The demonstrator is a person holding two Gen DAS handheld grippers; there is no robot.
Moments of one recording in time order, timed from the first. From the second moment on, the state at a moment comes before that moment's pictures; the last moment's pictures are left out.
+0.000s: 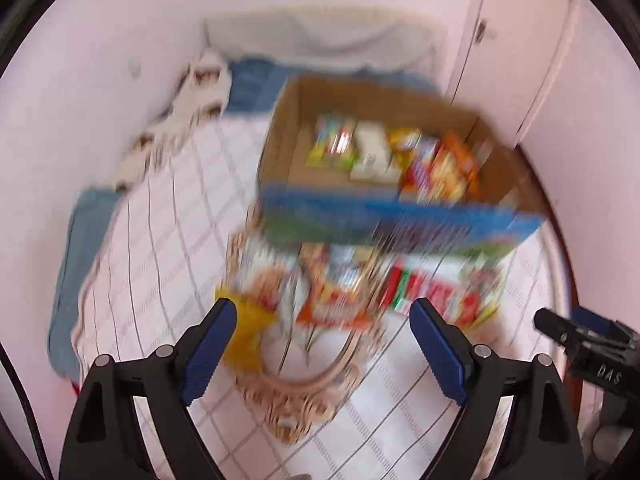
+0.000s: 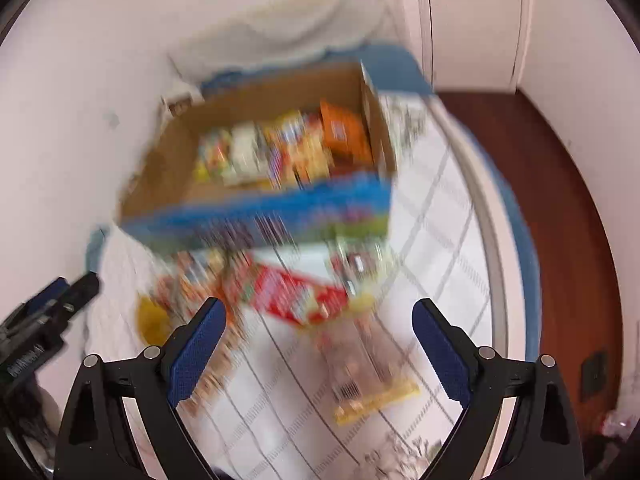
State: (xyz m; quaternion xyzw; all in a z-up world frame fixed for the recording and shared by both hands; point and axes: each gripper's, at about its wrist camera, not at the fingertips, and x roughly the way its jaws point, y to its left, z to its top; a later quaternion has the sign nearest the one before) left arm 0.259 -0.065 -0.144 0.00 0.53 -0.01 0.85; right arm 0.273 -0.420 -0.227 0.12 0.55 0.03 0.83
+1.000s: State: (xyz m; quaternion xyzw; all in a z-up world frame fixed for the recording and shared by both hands) left arm 0.349 -0.083 -0.272 -0.01 0.66 -0.04 0.75; right arm 0.253 -0.414 -0.358 0.18 0.65 0.02 0.74
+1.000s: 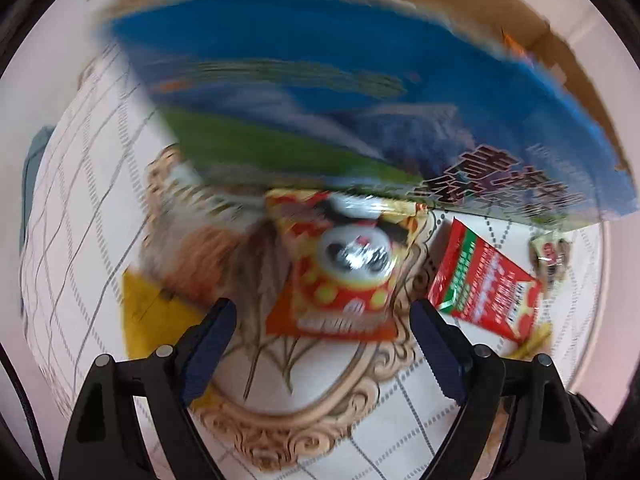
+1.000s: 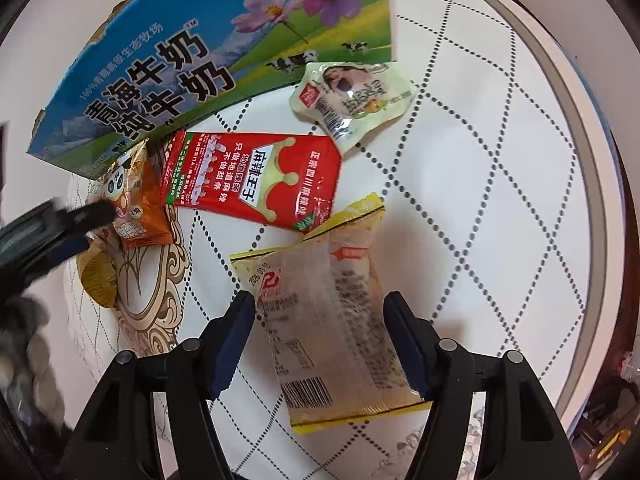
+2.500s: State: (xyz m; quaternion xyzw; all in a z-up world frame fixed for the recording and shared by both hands) left arm 0.214 -0.079 -0.305 -0.02 0.71 -0.07 0.70; right arm 0.186 -0.386 -0.381 0.11 0.67 0.07 0.73
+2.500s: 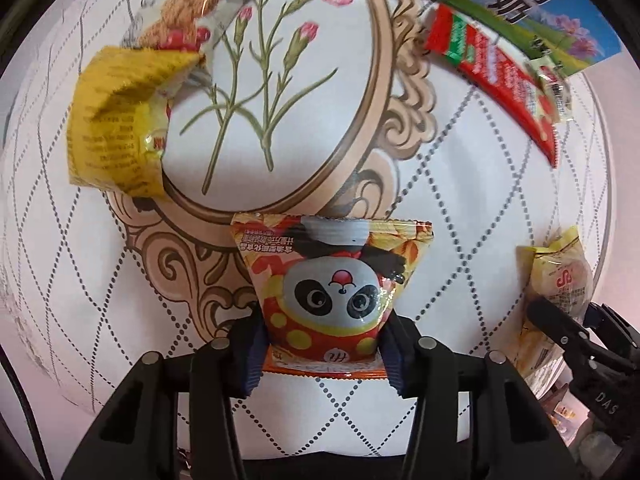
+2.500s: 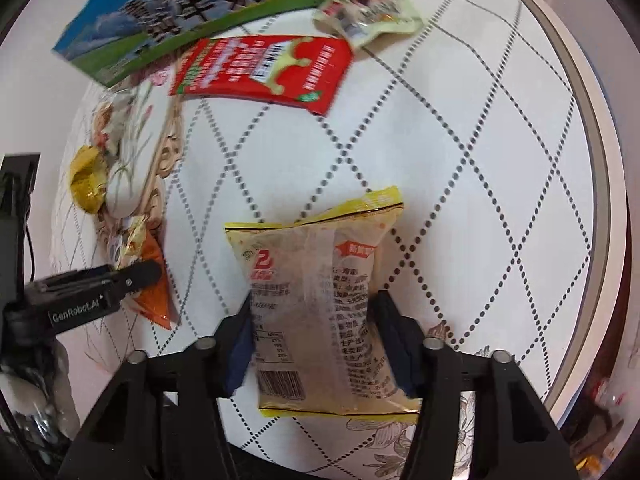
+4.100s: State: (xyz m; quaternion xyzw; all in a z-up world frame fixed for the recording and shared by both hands) left arm 0.498 -0.076 -0.190 -0.06 0.72 -0.08 0.69; right arm 0.494 -0.346 -0.268 0.24 0.58 0.14 0.77
